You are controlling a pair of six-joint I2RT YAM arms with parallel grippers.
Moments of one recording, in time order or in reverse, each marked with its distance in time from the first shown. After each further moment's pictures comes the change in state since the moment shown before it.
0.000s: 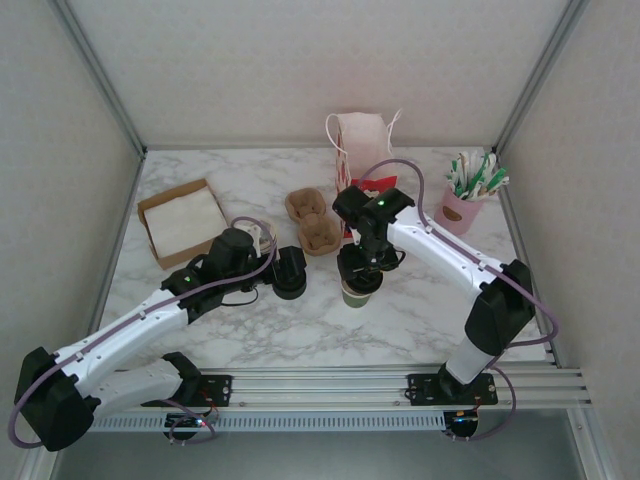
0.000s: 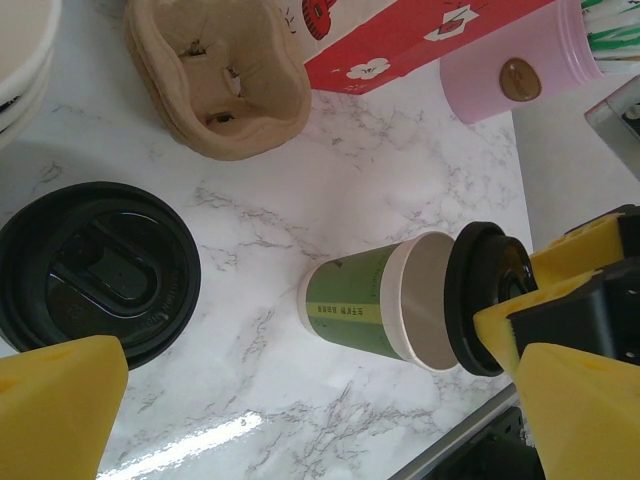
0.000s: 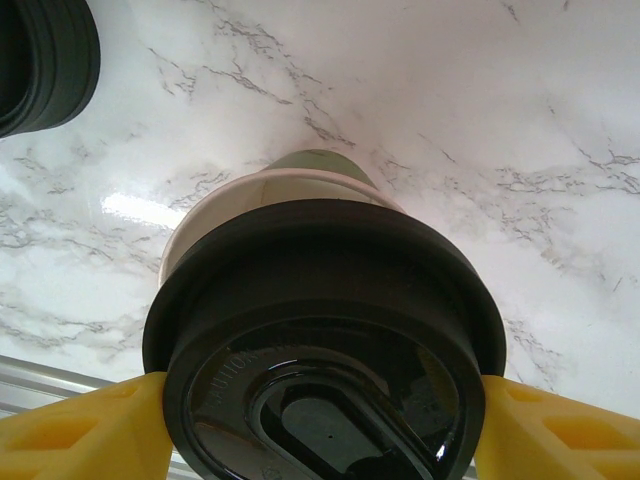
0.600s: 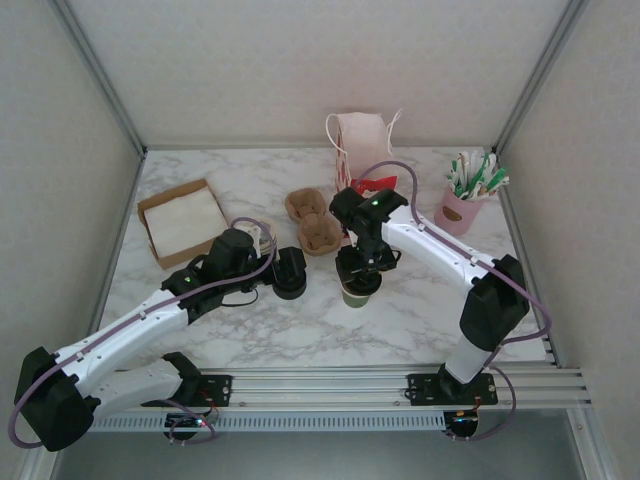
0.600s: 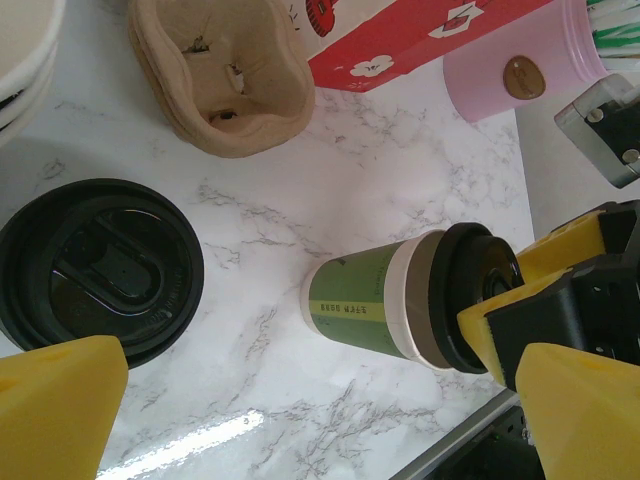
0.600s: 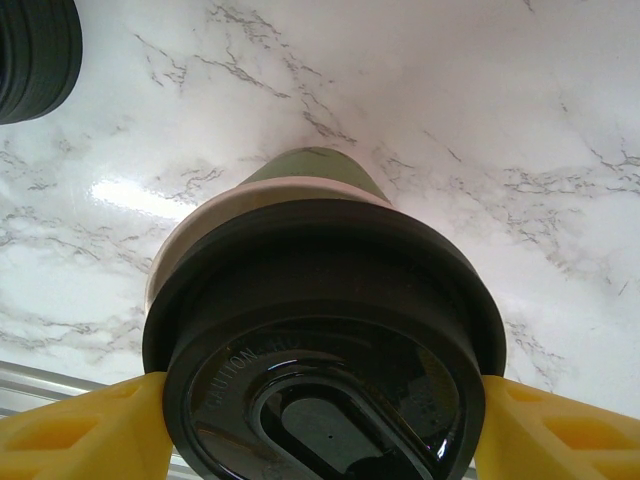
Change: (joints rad) left arm 0.000 0.000 -0.005 0.000 0.000 0.000; right arm 0.004 0.036 0.000 0.001 -0.001 -0.014
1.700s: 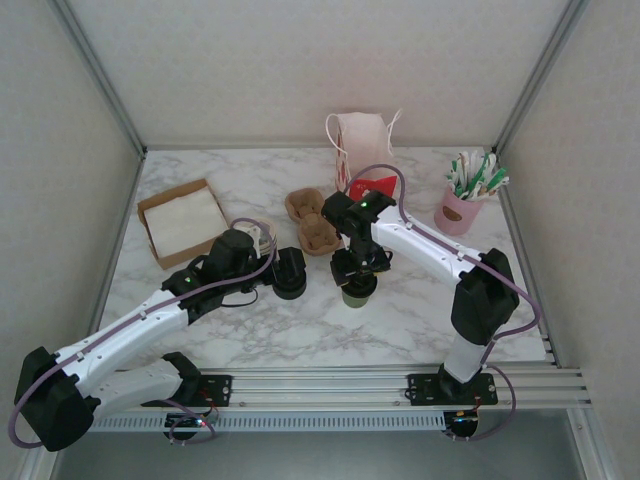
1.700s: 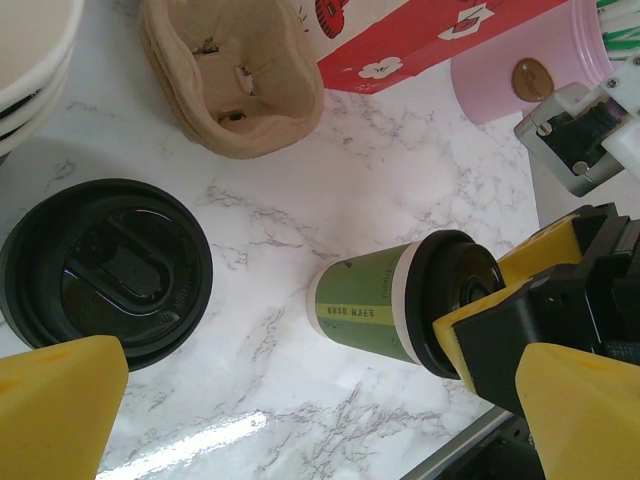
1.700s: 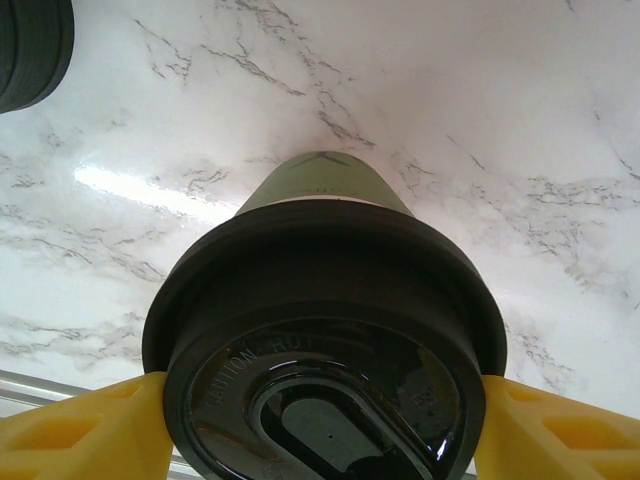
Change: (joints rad) left arm 0.000 0.000 -0.005 -0.001 -0.014 0.000; right arm 0.025 0.058 0.013 0.007 0.003 -0.004
